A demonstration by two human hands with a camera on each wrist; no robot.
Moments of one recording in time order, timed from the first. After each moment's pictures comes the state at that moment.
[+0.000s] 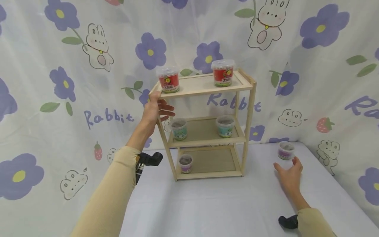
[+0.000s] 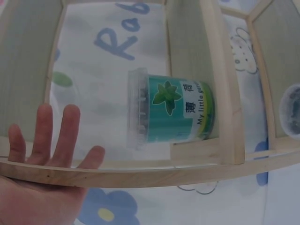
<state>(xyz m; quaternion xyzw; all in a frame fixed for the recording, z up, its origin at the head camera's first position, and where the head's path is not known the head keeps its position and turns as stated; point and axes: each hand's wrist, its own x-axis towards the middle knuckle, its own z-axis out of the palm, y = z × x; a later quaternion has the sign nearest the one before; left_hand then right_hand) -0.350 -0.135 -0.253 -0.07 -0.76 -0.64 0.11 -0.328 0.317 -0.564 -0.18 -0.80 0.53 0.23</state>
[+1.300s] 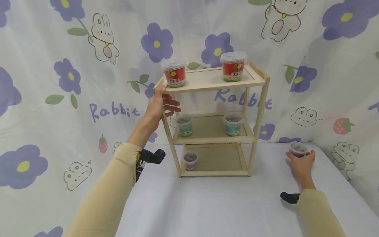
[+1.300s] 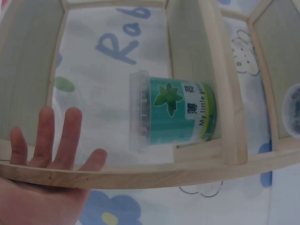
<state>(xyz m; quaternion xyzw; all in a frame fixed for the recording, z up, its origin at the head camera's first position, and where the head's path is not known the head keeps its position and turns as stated) -0.350 -0.135 -0.253 -0.08 -0.77 -0.62 0.12 -0.384 0.352 -0.550 -0.21 -0.77 0.59 0.13</state>
